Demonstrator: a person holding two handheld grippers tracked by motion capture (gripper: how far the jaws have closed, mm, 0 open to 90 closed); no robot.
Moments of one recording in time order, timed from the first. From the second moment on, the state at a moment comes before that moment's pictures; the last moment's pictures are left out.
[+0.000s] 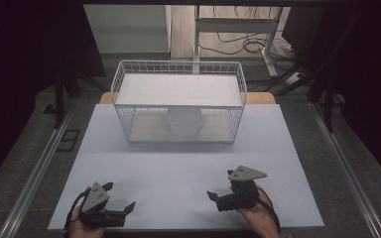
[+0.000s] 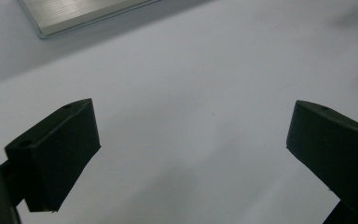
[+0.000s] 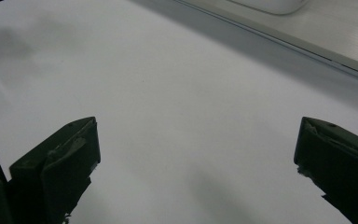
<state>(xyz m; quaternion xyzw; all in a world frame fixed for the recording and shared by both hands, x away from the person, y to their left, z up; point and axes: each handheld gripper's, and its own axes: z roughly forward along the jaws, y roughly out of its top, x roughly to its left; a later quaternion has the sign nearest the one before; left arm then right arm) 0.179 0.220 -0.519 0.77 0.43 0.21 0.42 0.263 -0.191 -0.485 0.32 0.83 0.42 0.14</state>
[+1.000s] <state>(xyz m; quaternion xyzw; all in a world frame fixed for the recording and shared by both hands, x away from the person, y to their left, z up) 0.163 0.247 -0.517 0.76 0.44 0.25 0.41 0.228 -0.257 -0.481 0.37 0.81 0.41 0.18</state>
